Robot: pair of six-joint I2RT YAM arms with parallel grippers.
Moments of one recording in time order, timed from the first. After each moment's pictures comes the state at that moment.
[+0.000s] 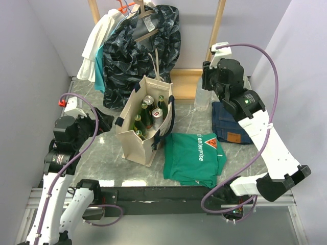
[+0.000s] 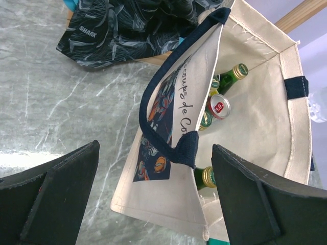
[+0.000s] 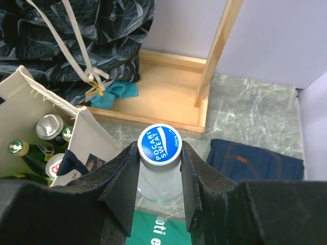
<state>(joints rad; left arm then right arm) -0.10 0.63 0.86 -0.53 0.13 -0.48 0.51 1.32 1.67 -0.62 0.37 0.04</state>
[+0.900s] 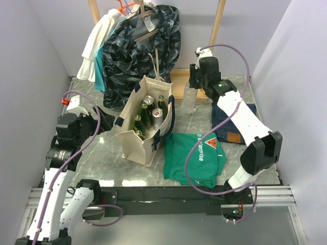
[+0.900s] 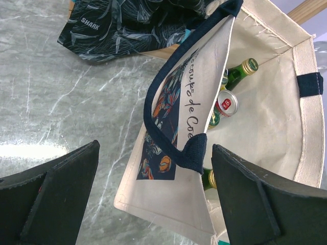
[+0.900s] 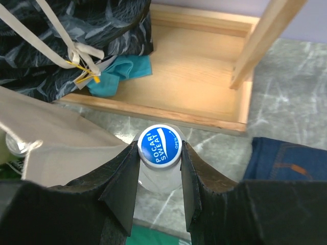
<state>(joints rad) -0.10 0.67 0.86 -0.53 0.13 -0.47 0.39 1.62 1.62 -0.47 0.17 0.14</state>
